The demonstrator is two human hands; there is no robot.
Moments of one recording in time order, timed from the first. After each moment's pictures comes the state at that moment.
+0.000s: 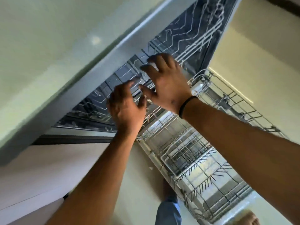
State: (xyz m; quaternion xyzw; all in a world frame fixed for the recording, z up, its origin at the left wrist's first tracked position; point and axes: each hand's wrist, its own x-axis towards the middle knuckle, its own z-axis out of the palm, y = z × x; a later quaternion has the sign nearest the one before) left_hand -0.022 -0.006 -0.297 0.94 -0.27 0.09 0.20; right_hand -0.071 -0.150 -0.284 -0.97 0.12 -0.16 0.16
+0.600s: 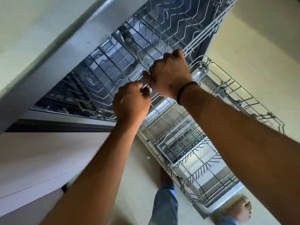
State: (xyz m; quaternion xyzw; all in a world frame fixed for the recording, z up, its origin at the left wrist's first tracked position) left_hand -0.045 -0.012 -0.296 0.95 -0.25 -0.01 0.17; right_hand -0.080 -0.150 -0.296 -0.98 0.16 -0.06 0.07
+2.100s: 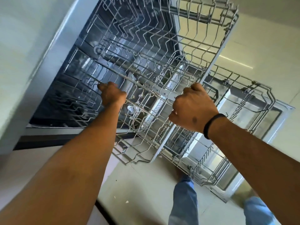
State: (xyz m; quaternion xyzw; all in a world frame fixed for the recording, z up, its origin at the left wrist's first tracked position) left_hand -0.004 -0.045 -0.320 0.98 -0.16 -0.13 0.08; right_hand -0.279 -0.137 -0.279 -0.96 0.23 0.07 0.14
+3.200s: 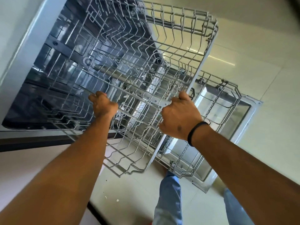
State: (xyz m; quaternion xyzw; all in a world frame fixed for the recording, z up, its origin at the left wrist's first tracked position) left_hand -0.079 -0.046 -0.325 0.98 -0.15 -0.12 0.10; right_hand -0.347 -0.142 -0.268 -0.95 0.23 0.11 0.16
